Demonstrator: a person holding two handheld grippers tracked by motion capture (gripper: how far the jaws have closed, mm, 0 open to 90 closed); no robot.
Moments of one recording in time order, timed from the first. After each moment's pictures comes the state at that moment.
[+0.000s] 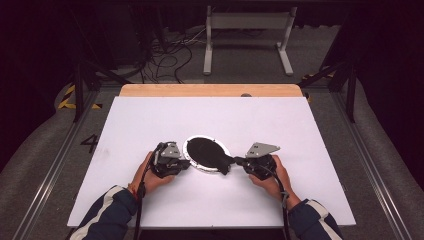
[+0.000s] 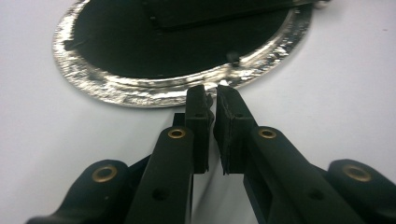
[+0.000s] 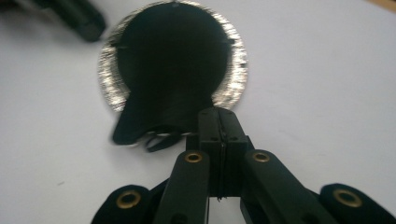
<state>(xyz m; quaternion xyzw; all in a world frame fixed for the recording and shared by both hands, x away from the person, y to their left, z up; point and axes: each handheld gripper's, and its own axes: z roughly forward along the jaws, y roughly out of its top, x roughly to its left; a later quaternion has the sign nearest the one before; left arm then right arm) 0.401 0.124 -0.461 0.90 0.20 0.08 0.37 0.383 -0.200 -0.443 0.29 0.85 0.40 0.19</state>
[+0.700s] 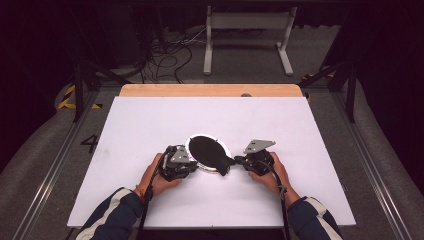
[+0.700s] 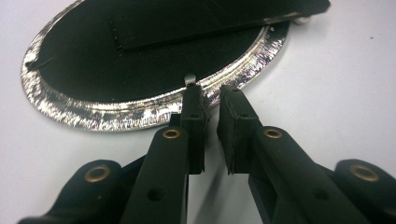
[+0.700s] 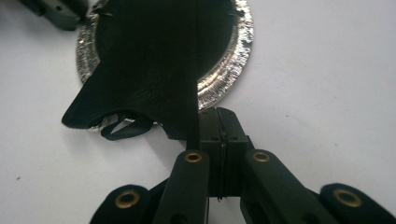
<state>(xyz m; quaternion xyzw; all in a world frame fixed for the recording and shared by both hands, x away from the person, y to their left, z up) 0.398 0.106 -0.462 0.90 0.19 0.11 0.37 0.400 -0.198 -0.458 0.29 0.87 0.37 0.15</state>
